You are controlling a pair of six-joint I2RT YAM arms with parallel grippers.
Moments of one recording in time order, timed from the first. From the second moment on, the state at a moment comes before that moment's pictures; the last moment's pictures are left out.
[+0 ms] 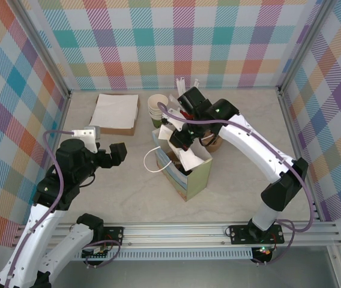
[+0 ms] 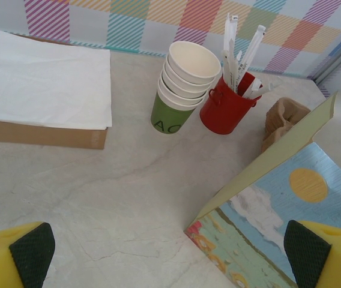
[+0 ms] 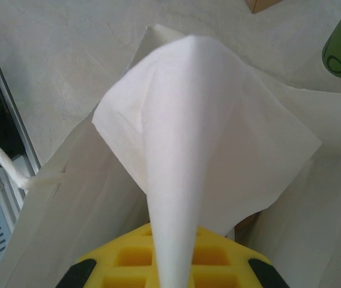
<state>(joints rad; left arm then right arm) -0.35 0.67 0.94 -0.72 0.01 -0.34 0.76 1.69 1.82 -1.17 -0.31 -0.22</state>
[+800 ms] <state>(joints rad) -0.35 0.67 0.94 -0.74 0.00 -0.34 0.79 1.76 1.76 -1.14 -0.25 -0.21</state>
